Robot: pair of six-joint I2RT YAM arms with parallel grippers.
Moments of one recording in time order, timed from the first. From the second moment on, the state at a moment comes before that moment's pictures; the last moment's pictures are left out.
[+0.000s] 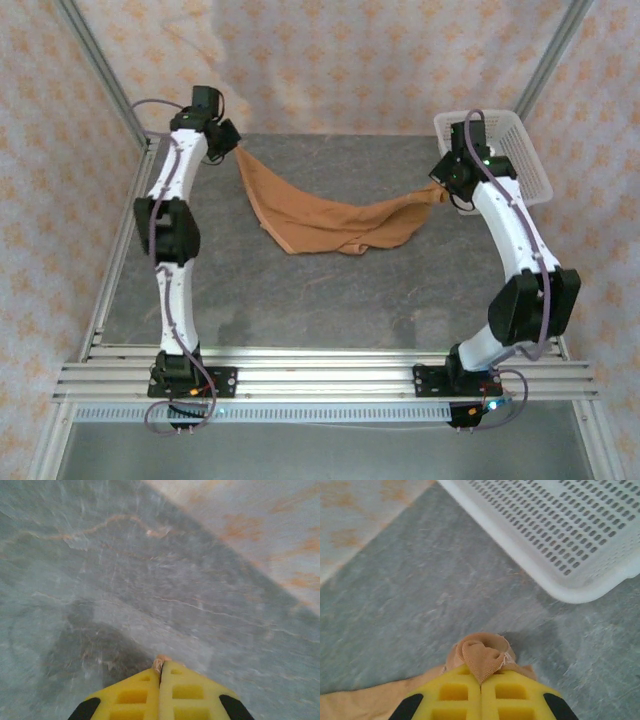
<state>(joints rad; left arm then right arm) 0.03 2.43 2.44 -0.96 0.06 -0.64 0.08 1.58 1.52 -0.85 0.18 0.72</state>
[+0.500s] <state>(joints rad) -0.08 1.81 1.55 -0.79 0.05 -0.62 0.04 1.71 1.54 -0.79 0.18 0.72</state>
